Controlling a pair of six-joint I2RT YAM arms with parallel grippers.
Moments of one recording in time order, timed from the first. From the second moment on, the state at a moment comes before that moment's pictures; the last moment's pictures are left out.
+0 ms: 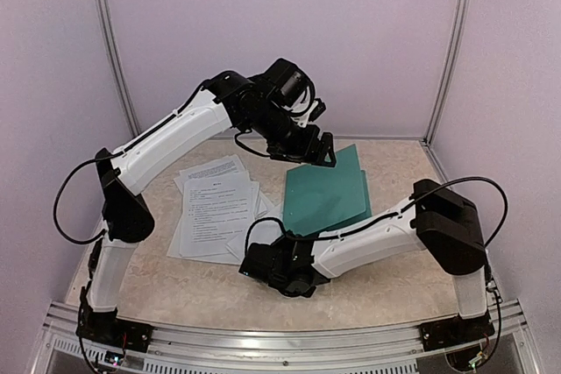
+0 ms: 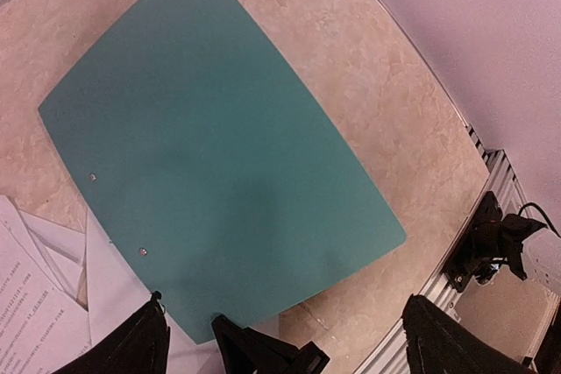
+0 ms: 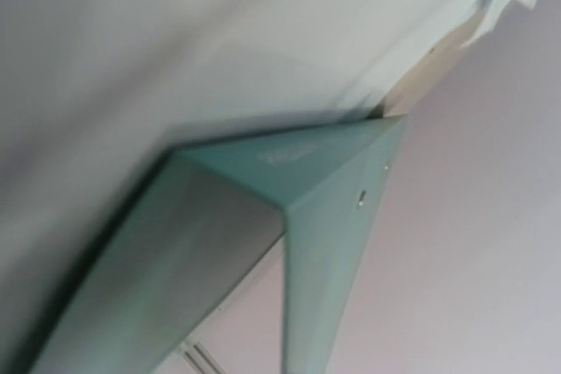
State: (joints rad) left arm -0.92 2.23 2.55 -1.15 0.16 -0.38; right arm 1.31 2.11 1.34 -0.43 1.07 -1.12
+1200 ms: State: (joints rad) left arm -0.98 2.27 2.37 -1.15 0.23 -0.32; right arm 1.32 2.20 1.37 -0.09 0.99 -1.32
